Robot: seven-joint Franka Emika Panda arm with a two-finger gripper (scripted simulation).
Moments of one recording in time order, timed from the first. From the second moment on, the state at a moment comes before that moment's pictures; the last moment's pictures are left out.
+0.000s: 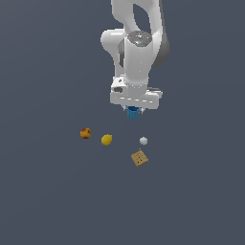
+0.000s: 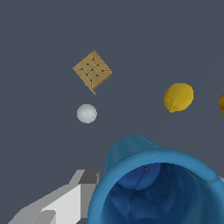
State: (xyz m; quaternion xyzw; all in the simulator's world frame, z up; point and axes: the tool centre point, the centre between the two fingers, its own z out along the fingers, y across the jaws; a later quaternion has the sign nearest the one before) arm -0.091 0.049 0.200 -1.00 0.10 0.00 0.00
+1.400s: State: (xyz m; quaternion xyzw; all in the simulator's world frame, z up) arm -0.094 -0.044 0.399 -0.99 0.10 0.00 0.00
